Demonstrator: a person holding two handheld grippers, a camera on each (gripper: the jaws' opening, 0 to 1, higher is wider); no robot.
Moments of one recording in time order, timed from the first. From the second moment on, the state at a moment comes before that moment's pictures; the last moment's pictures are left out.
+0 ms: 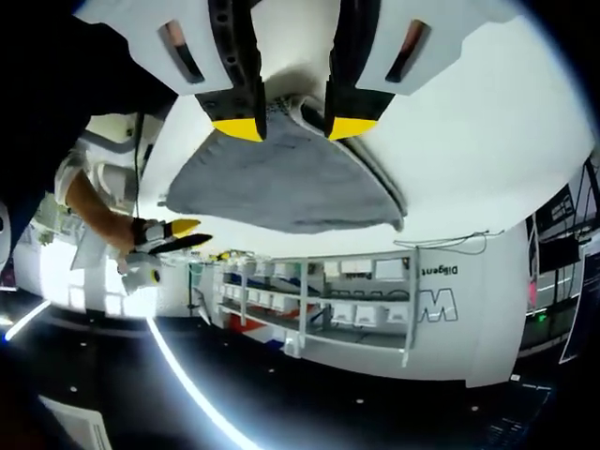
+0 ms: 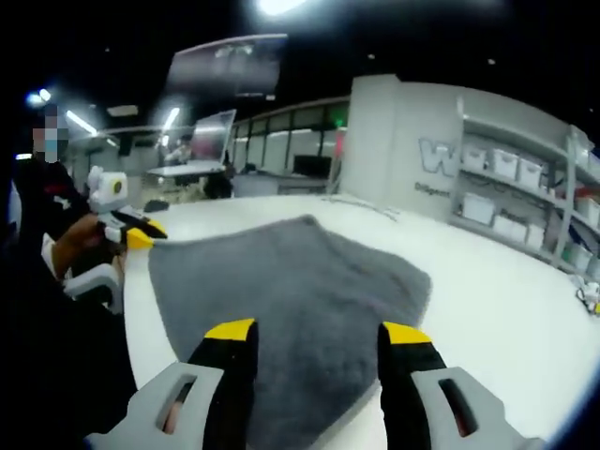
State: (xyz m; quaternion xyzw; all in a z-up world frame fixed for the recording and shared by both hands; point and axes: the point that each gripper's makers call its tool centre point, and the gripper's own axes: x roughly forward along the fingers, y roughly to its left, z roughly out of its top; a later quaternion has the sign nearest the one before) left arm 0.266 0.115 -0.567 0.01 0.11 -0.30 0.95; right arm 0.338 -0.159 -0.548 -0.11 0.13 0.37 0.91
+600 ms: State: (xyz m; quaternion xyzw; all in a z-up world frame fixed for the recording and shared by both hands) left arm 0.265 0.112 -0.571 0.02 0.13 -0.29 0.95; right arm 0.300 -0.174 -0.575 -0.13 0.19 0.39 0.89
